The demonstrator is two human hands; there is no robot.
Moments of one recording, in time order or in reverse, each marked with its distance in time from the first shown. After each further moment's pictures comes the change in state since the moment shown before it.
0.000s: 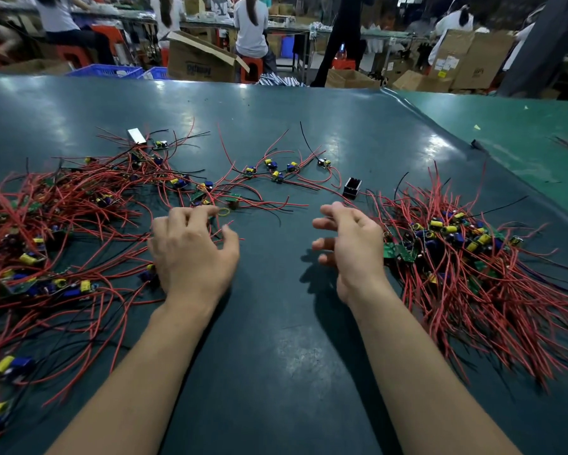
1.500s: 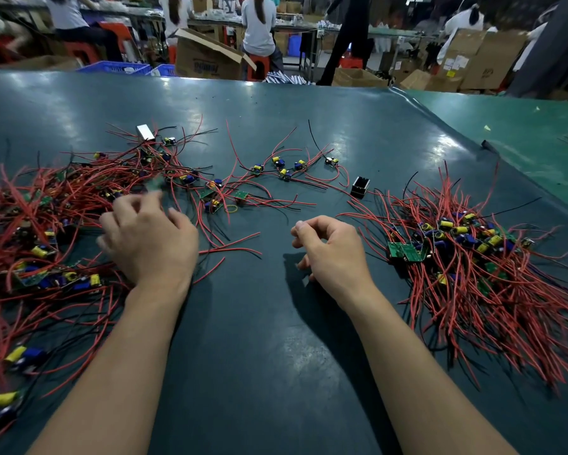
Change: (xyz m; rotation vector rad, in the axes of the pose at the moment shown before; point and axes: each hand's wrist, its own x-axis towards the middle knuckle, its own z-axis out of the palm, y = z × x) left_hand 0.029 -0.032 -0.014 0.144 0.152 -0.250; right_hand -0.003 0.024 0.008 -0.485 -0.198 -0.225
